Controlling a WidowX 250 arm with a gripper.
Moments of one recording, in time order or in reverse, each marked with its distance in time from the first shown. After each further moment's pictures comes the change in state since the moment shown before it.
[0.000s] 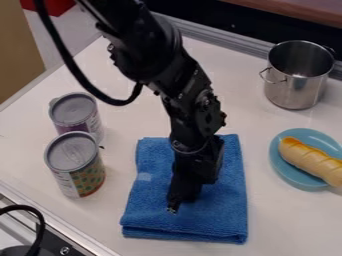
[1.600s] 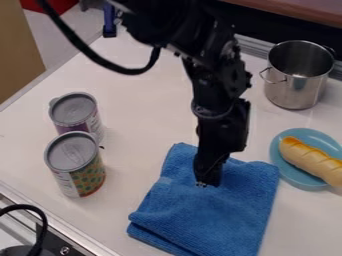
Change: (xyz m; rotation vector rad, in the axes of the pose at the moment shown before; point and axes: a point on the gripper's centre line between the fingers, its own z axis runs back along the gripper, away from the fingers) arm 0.019 0.028 0.041 -0.010 -0.049 0.161
